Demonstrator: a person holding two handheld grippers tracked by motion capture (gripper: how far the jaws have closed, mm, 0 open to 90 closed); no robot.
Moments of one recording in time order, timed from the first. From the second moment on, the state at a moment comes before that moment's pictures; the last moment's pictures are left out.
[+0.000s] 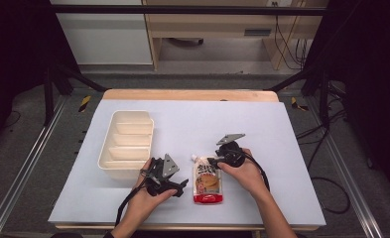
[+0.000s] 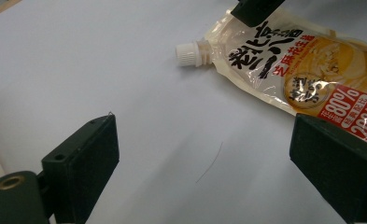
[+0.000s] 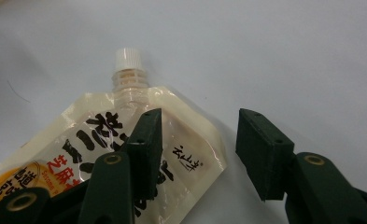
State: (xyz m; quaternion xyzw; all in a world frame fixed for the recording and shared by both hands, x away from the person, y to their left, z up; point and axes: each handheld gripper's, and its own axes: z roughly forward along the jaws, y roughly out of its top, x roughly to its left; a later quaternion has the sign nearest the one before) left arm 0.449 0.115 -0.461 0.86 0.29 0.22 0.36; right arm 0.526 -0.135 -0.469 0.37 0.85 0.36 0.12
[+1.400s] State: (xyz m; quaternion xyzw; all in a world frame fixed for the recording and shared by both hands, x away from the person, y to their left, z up) left arm 0.450 0.114 -0.462 0.86 0.28 0.21 0.36; right arm 0.502 -0.132 -0.461 0.35 0.86 0.36 0.08
